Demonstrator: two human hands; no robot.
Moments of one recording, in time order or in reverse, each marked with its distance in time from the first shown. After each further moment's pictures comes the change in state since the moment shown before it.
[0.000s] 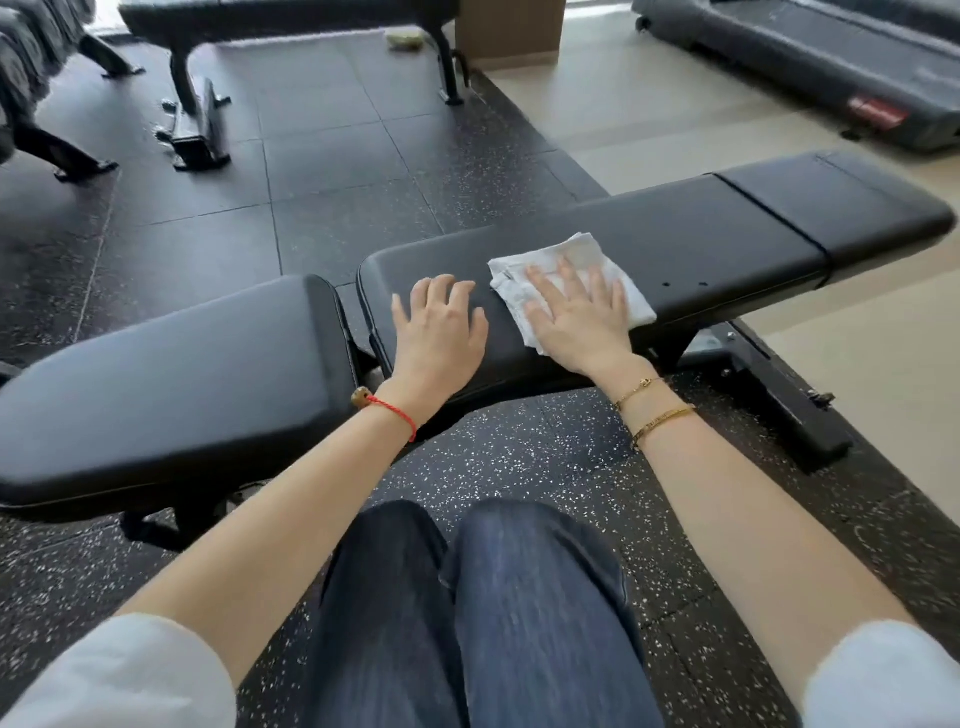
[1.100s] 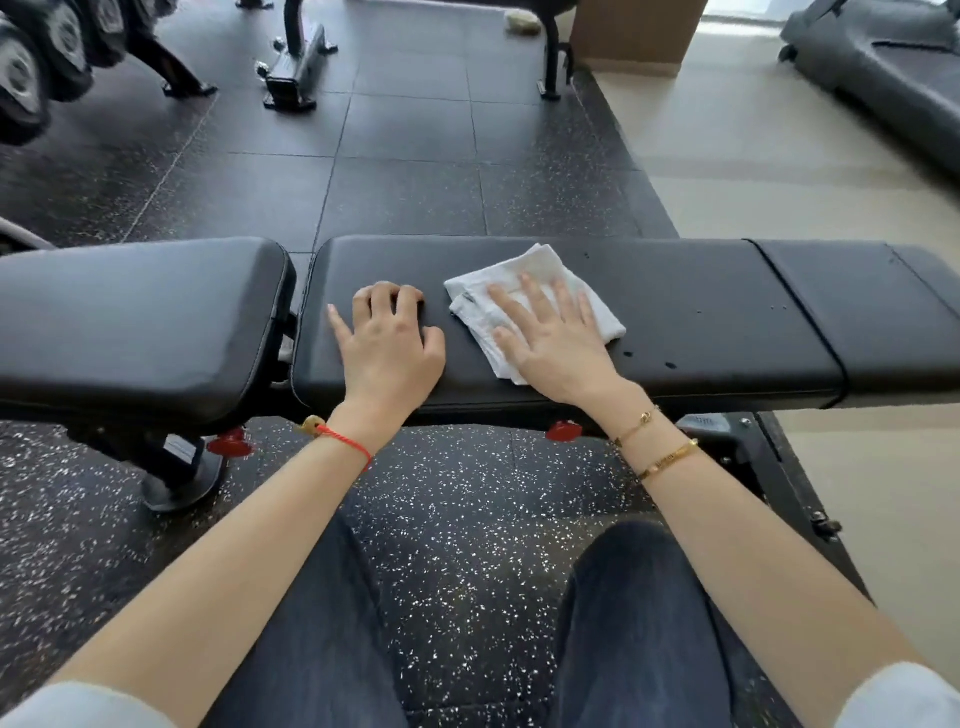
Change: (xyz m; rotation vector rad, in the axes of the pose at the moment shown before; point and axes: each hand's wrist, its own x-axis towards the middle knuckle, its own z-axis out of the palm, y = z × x) left_hand 0.017 0.057 0.039 0.080 0.188 -0.404; right_hand 0.050 0.068 -0.024 -0.032 -0.130 -0.447
